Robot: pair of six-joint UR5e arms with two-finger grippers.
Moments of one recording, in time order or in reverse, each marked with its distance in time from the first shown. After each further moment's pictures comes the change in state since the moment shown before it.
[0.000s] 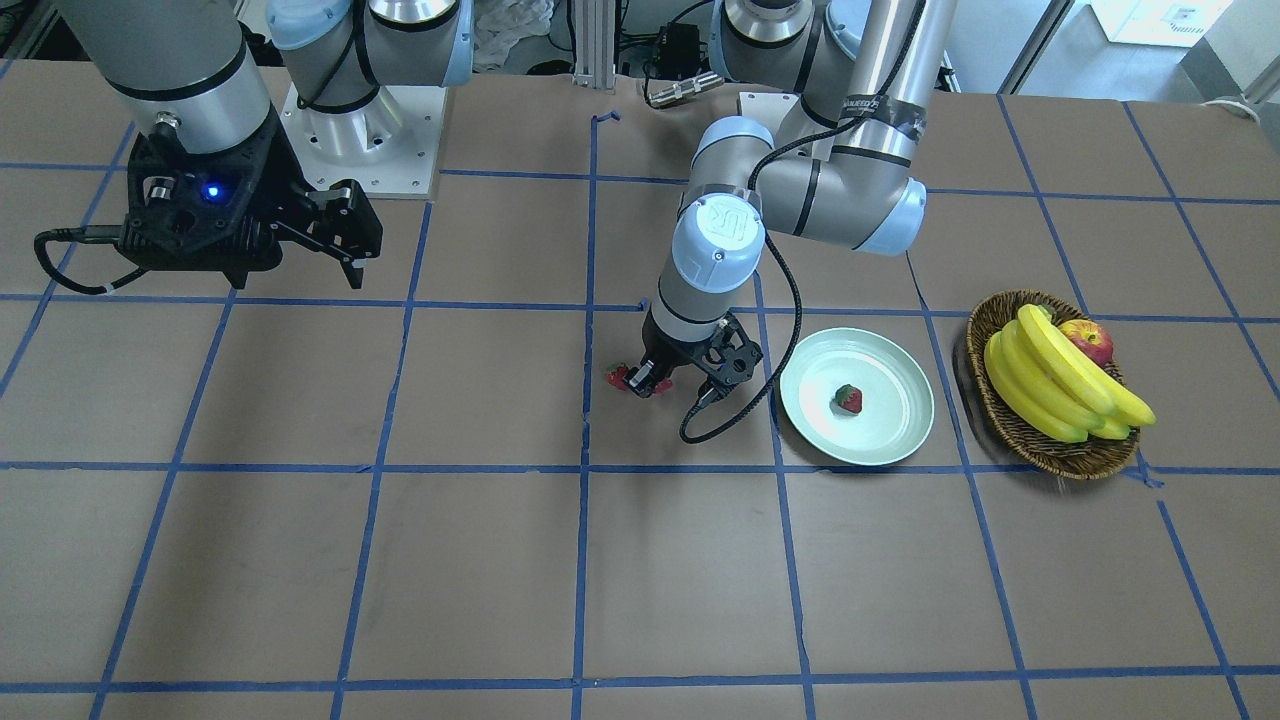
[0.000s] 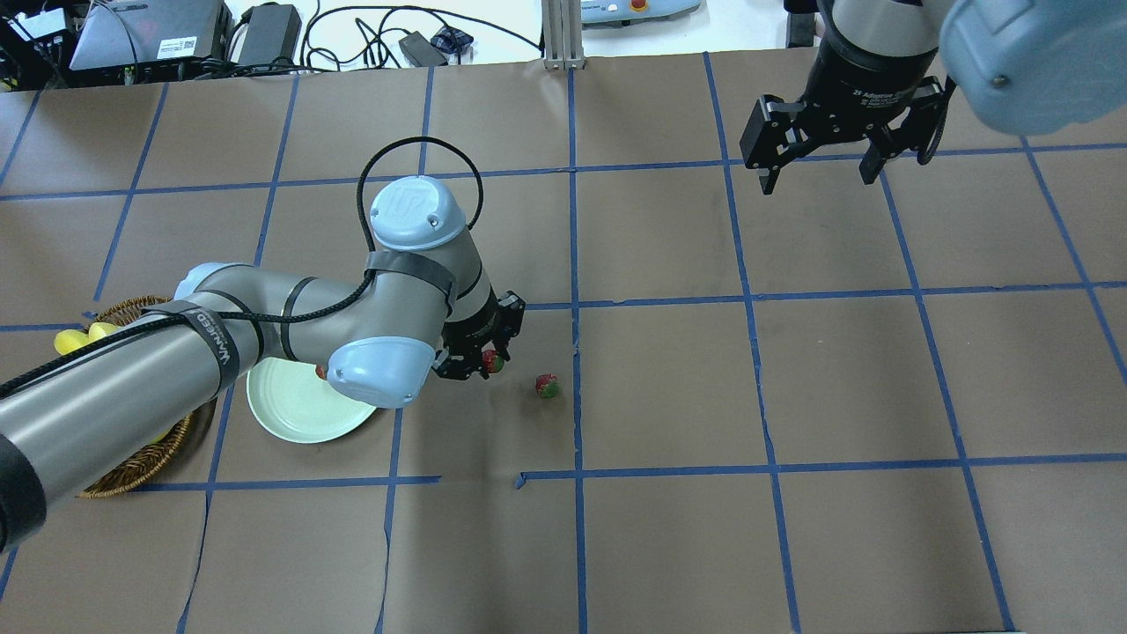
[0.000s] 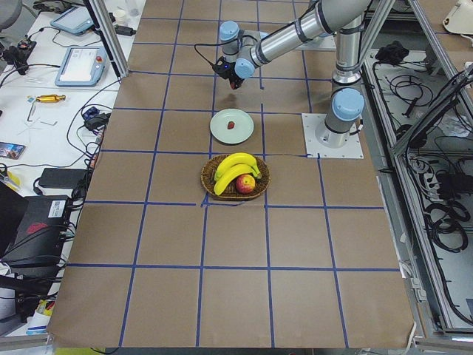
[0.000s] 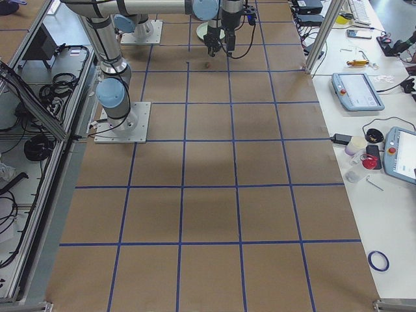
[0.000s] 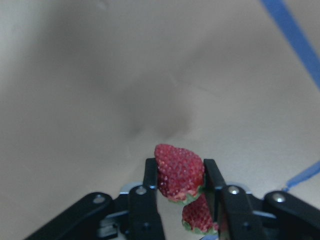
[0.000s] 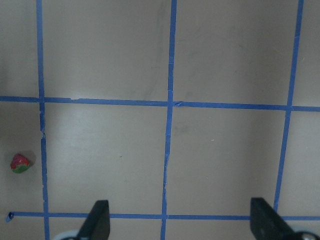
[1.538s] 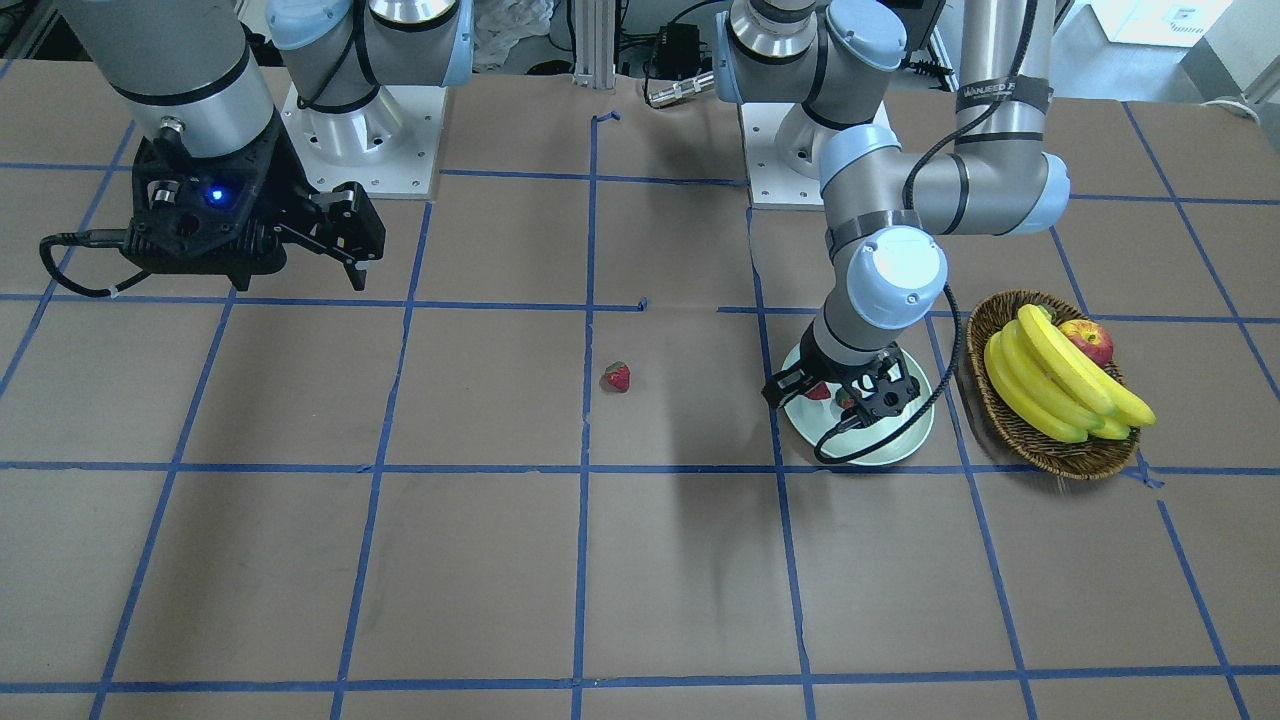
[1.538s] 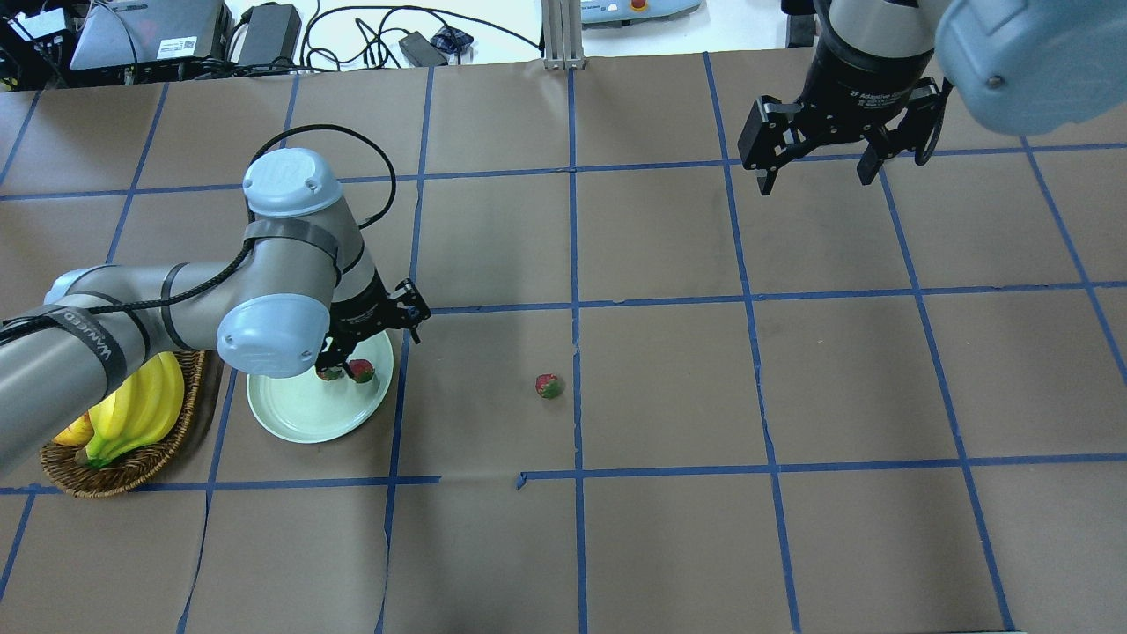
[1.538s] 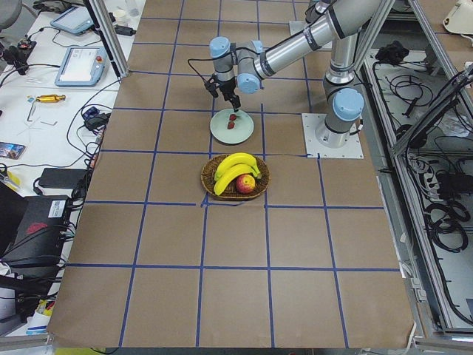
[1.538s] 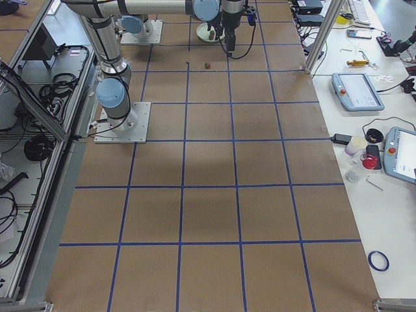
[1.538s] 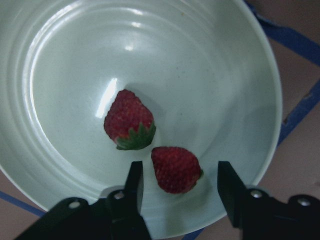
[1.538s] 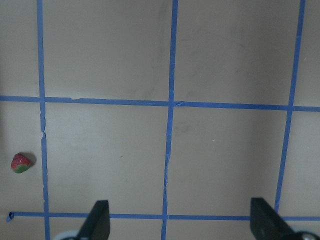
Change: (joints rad) left arm 0.153 0.057 -0.014 -0.083 0.081 0.264; right arm 0.002 0.004 0.000 -0.001 0.001 0.000
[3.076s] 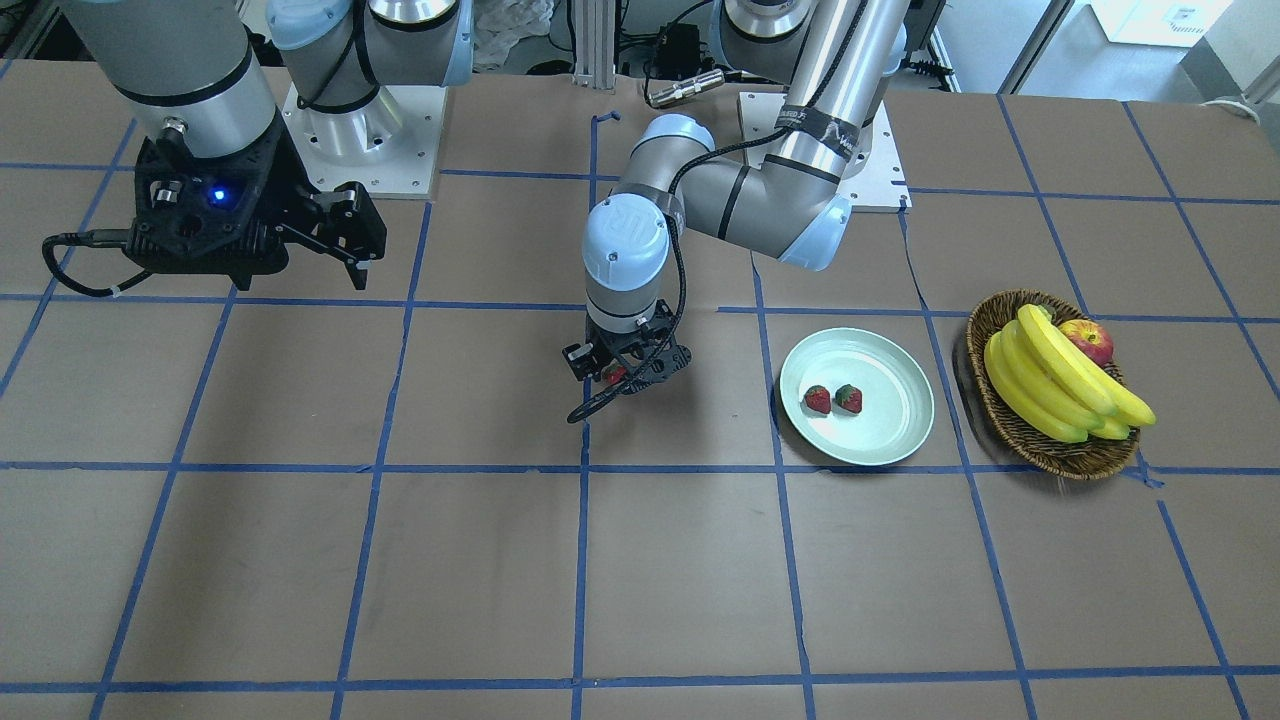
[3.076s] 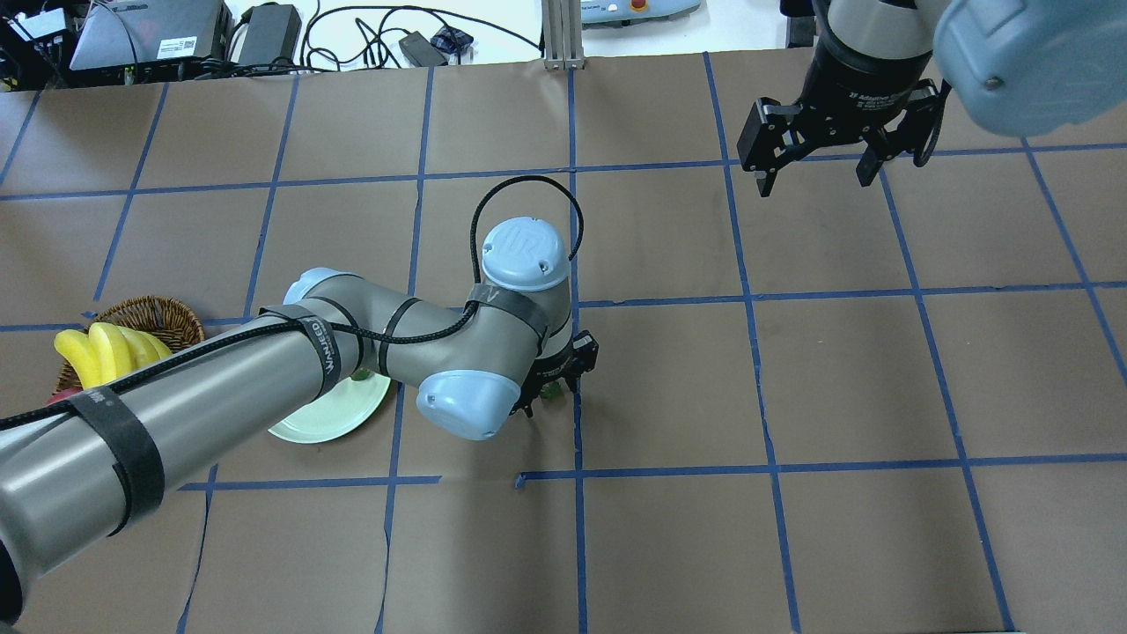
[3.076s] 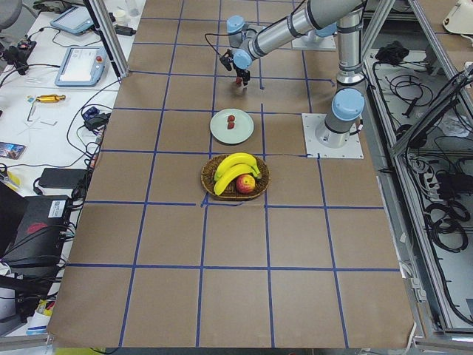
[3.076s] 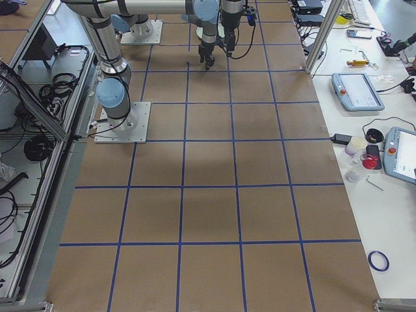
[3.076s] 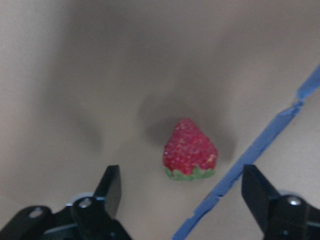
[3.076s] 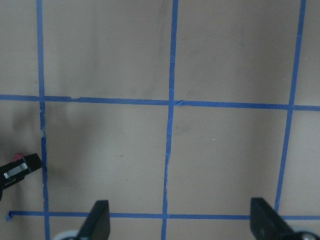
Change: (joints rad) left arm -0.356 -0.157 0.053 0.131 -0.073 -0.264; right arm 0.002 0.000 0.002 0.002 0.000 0.001
